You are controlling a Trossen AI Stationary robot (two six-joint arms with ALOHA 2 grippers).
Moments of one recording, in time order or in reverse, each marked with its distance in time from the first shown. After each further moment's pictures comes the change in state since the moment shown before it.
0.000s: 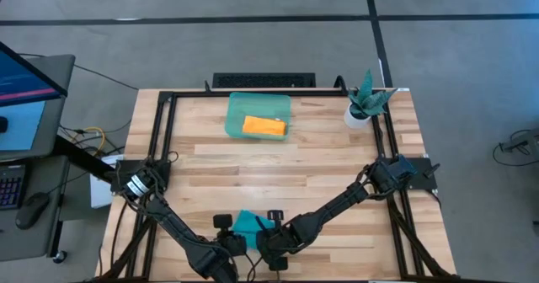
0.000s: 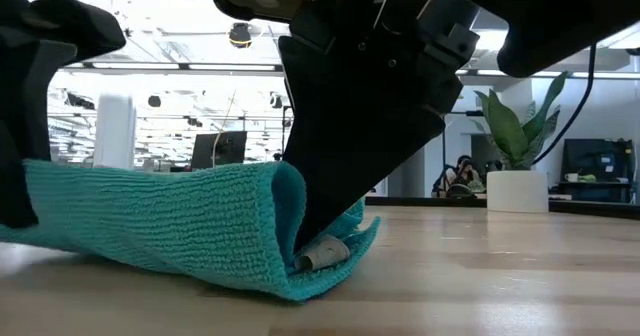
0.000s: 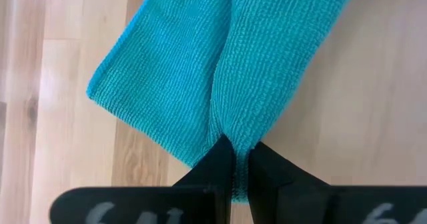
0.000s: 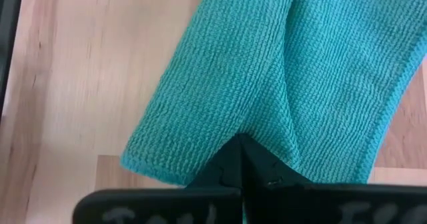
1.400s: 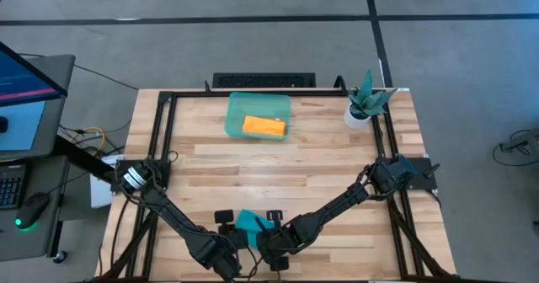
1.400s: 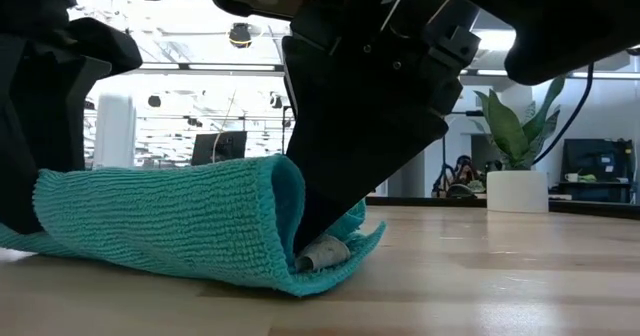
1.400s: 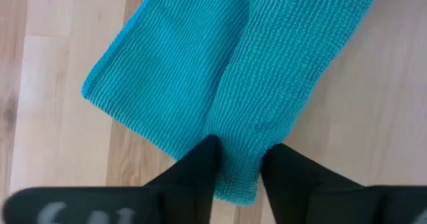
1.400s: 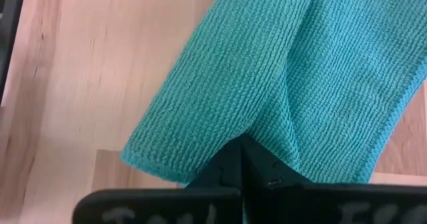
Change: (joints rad) left arm 0.043 -0.070 -0.095 0.116 0.059 0.035; right arm 0.011 0.000 -0.001 0.004 -0.013 -0.037
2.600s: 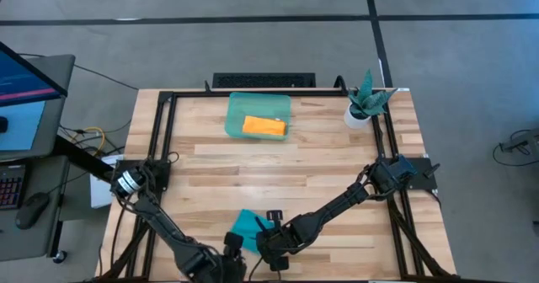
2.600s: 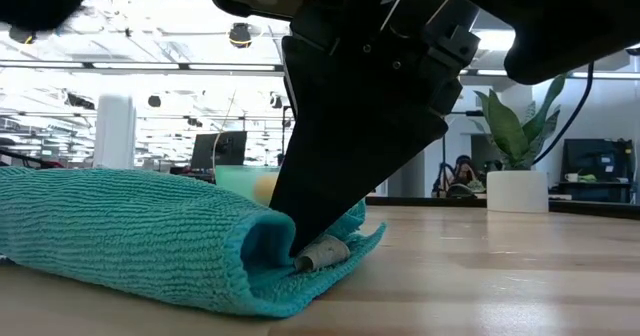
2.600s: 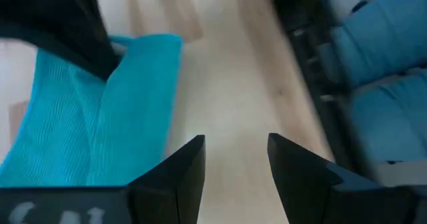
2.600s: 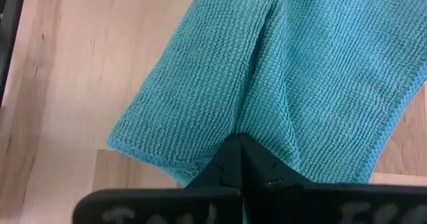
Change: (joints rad) left arm -0.099 -0.001 0.028 0.303 0.011 0.373; right arm 0.000 0.000 0.000 0.000 -0.003 0.001
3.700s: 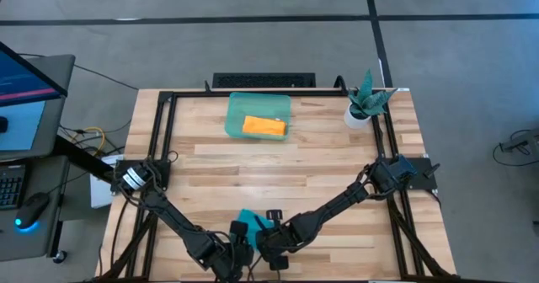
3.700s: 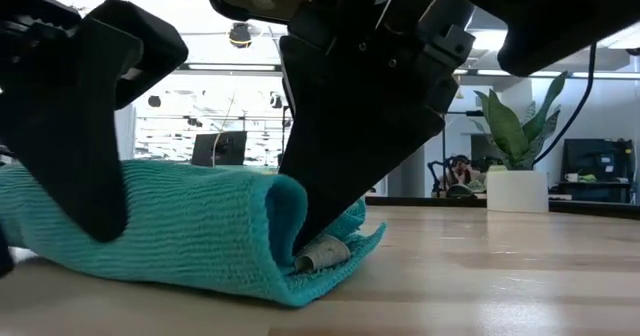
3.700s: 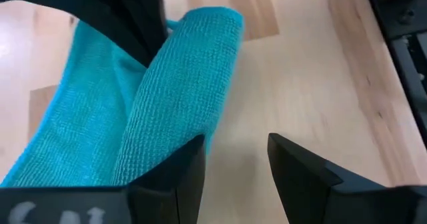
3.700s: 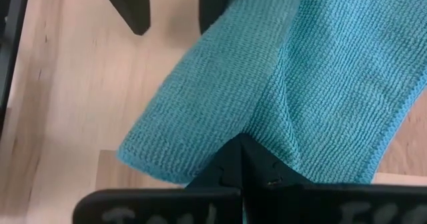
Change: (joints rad) left arm 0.088 0.000 -0.127 0.157 -0.025 -0.013; right arm -0.001 0.000 0.000 0.001 -0.033 0.010
